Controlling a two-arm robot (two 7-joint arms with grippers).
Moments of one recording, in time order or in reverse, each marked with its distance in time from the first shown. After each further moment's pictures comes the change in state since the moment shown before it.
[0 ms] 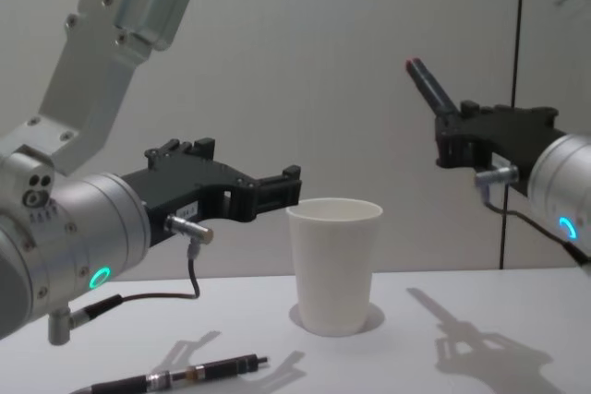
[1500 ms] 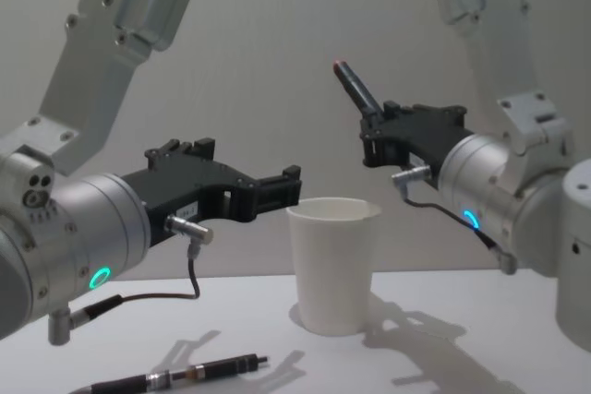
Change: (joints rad) left arm 0.000 0.000 0.000 0.000 0.000 0.000 0.000; right arm 0.170 -0.069 -0.020 0.252 -0.060 -0.104 0.060
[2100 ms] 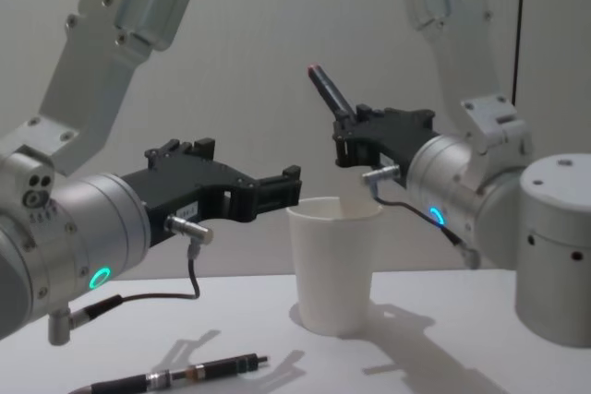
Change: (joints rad) left arm 0.000 0.000 0.000 0.000 0.000 0.000 0.000; right arm 0.071 -0.032 -0.007 0.112 0.018 -0.032 0.019
